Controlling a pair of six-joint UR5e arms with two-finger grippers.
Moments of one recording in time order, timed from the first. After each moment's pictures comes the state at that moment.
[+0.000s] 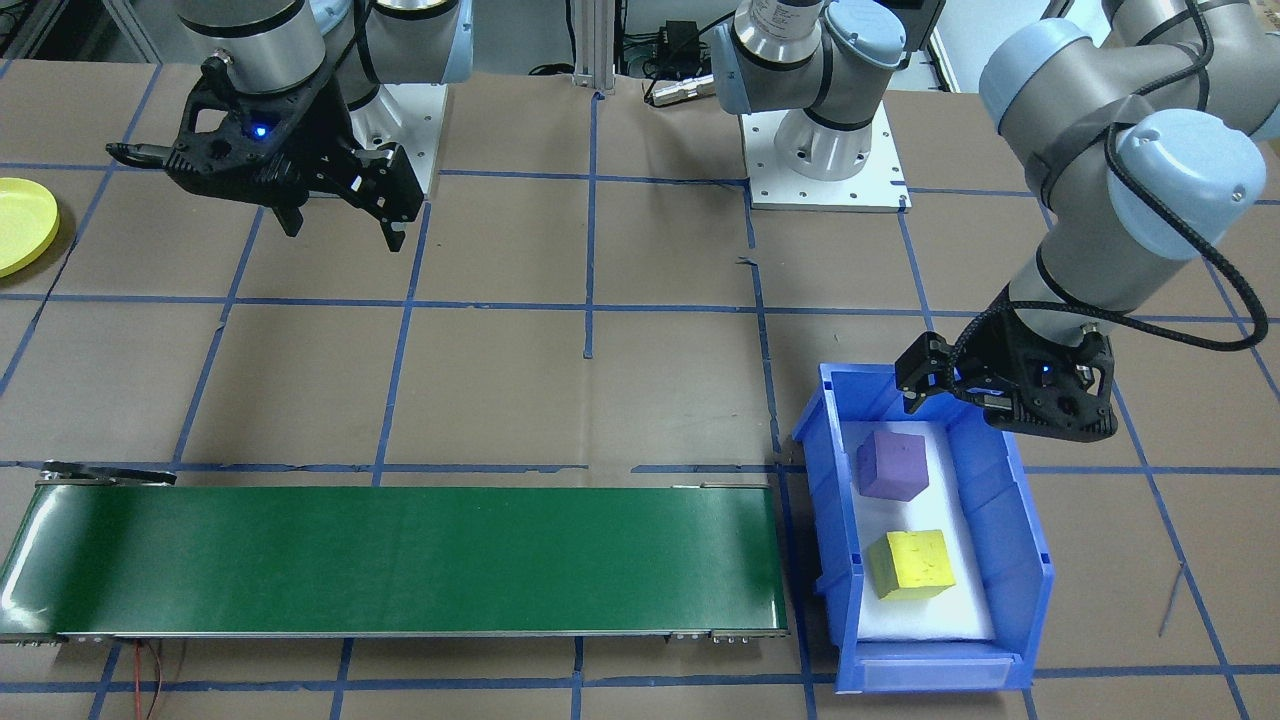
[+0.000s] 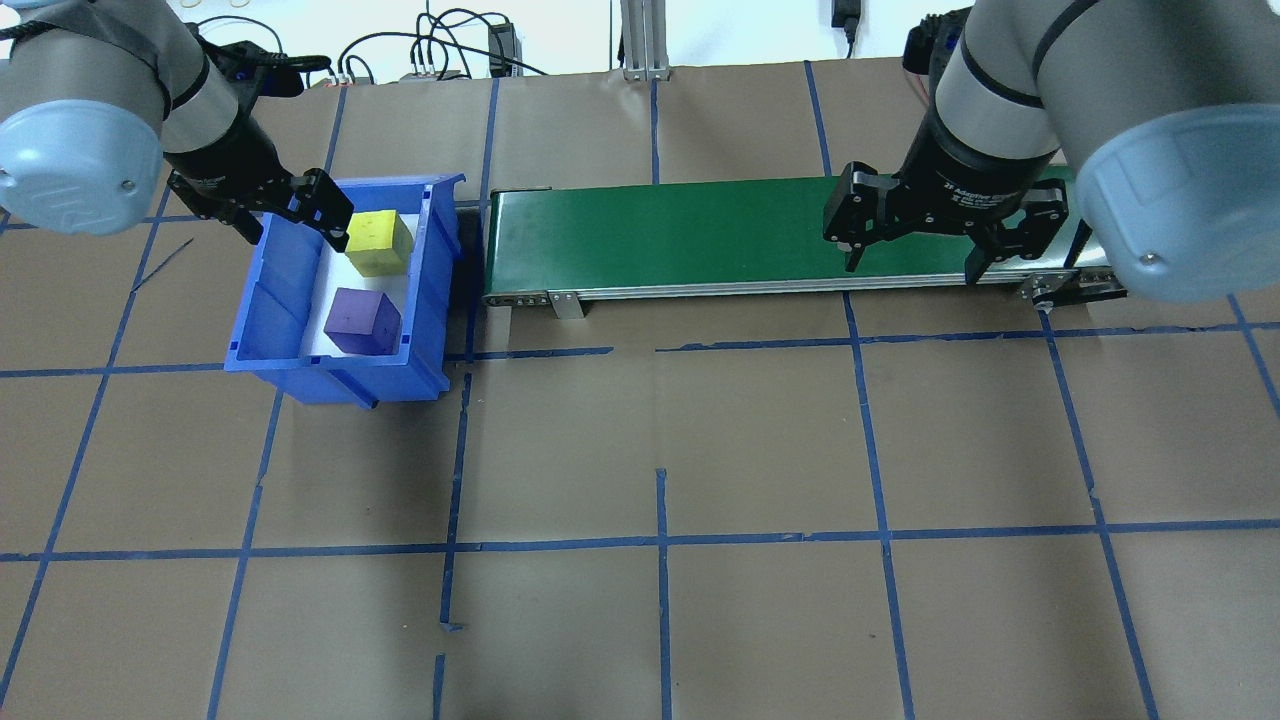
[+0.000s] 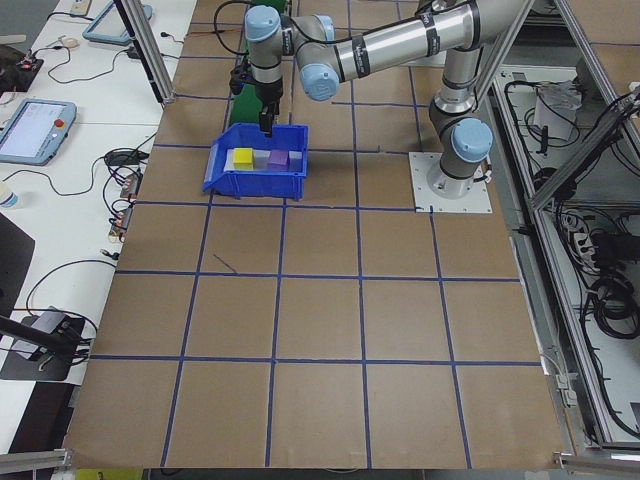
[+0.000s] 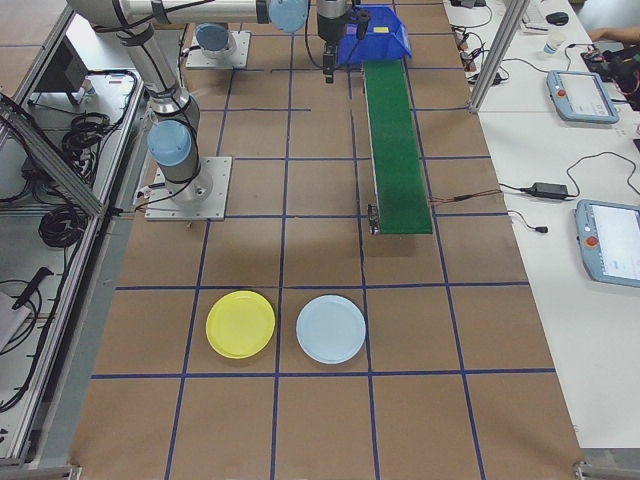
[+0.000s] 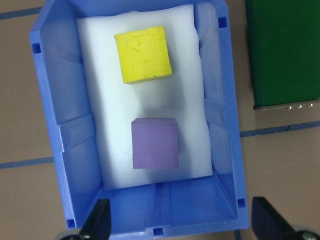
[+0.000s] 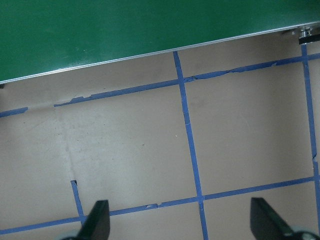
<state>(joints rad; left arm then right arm) -1.37 -1.79 -1.63 -1.28 1.58 0.36 1.64 -1.64 1.67 -1.64 -1.57 0.24</state>
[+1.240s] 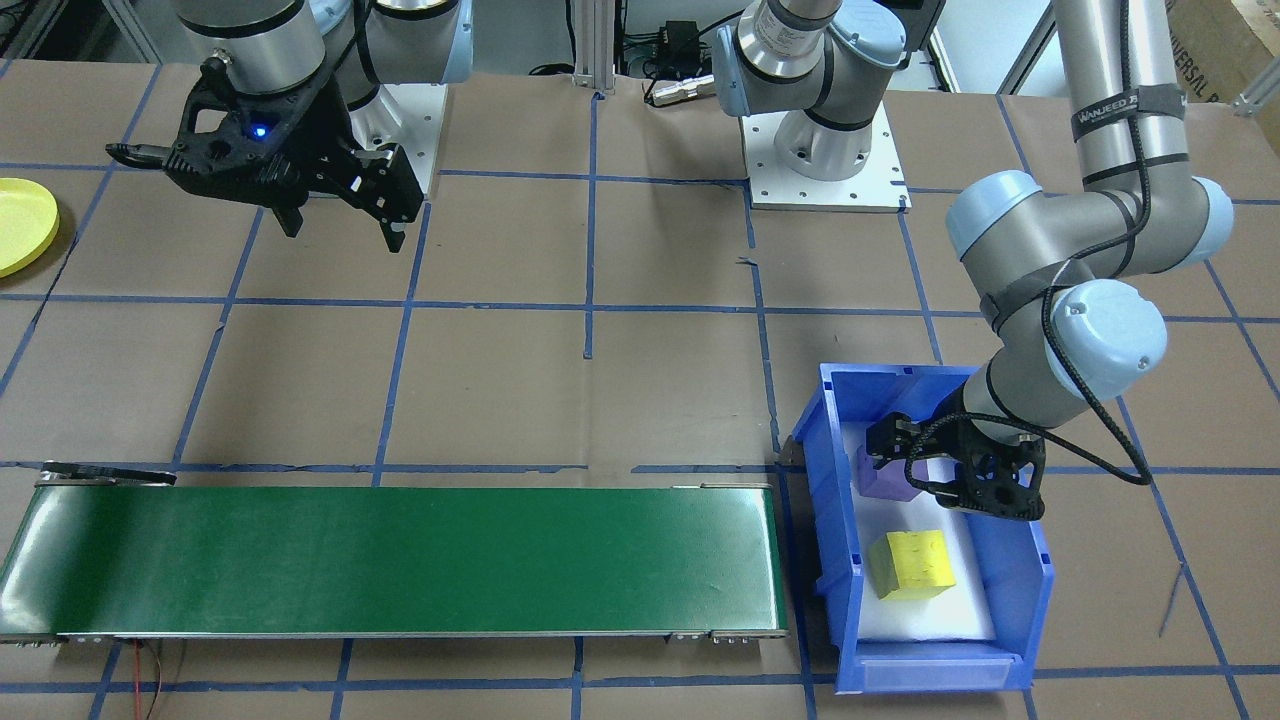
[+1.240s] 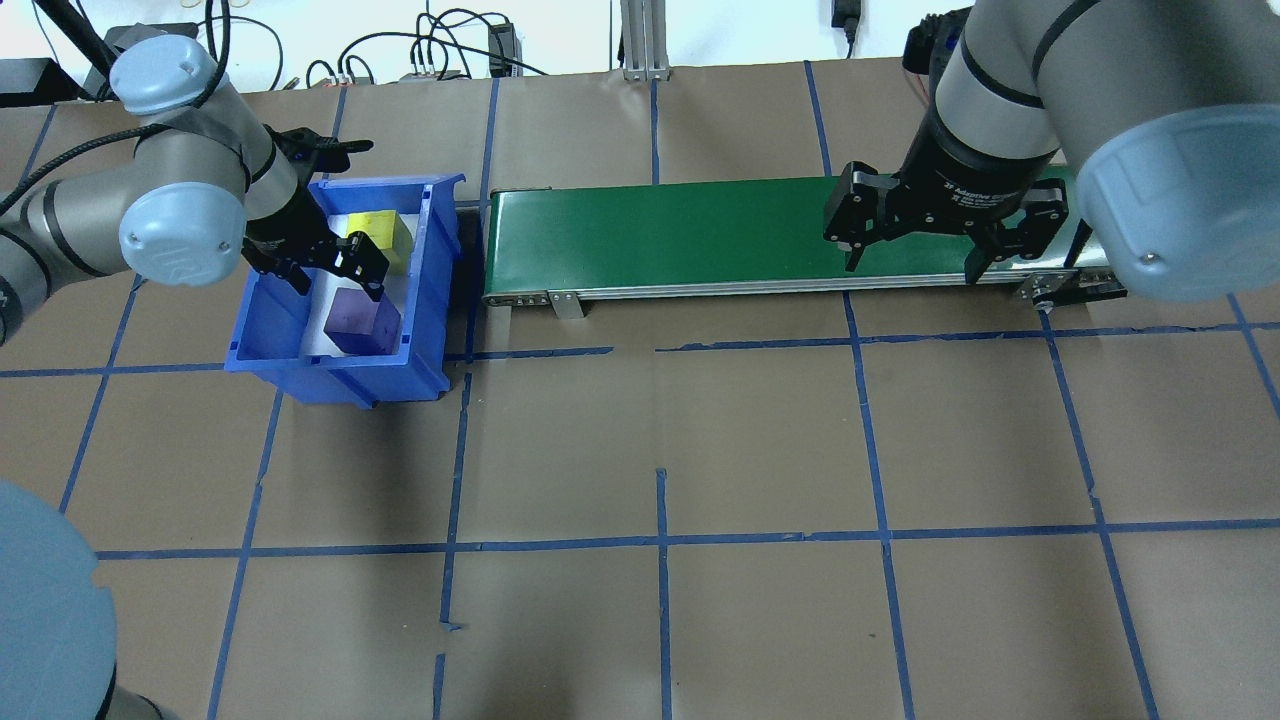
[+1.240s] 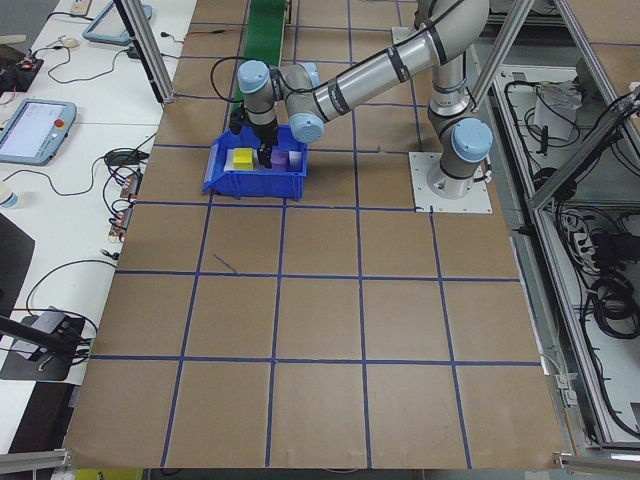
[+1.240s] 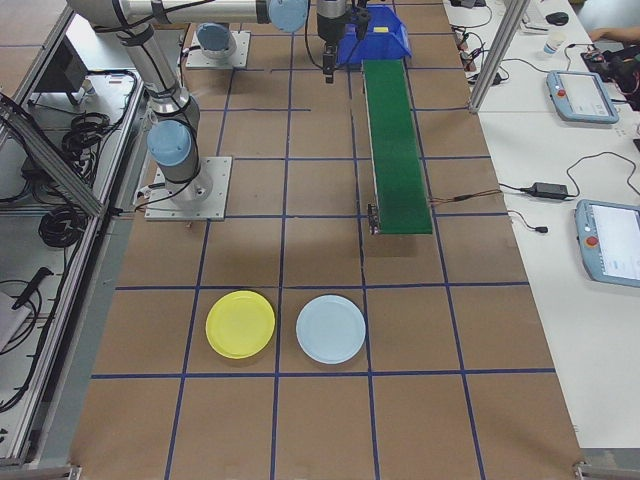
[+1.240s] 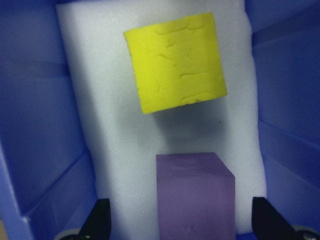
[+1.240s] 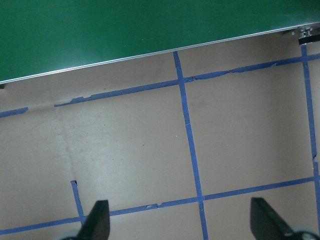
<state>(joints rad) -1.36 -1.94 -1.73 -1.11 1.56 0.37 1.64 -1.64 1.67 -1.64 -1.57 0.24</state>
